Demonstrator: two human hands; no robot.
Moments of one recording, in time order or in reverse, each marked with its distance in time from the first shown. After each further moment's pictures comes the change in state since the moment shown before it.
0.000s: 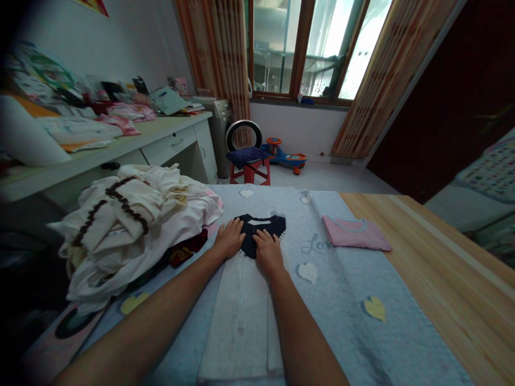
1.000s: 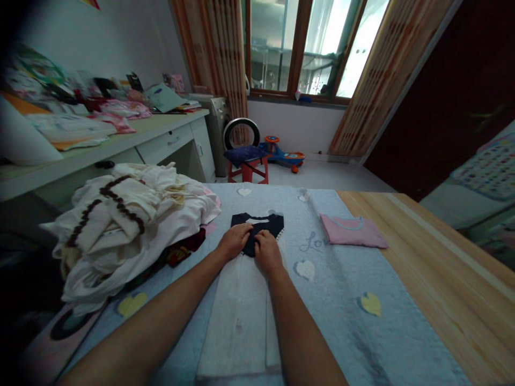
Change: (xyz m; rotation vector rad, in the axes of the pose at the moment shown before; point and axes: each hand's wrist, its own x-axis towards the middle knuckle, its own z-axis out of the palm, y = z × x) left_hand 0.001 0.011 0.007 -0.268 0.111 0.269; right_hand 0.003 0.009 0.002 0.229 0.147 -0.038
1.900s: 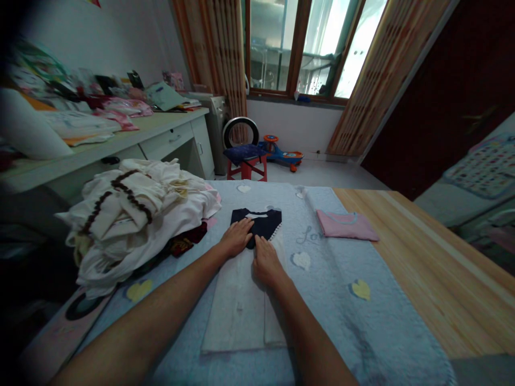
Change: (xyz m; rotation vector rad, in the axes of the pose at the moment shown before) left_hand -0.013 0.015 0.003 0.227 -0.188 -0.025; right_hand -0.058 -0.008 -0.004 -0.146 -0.219 -0.030
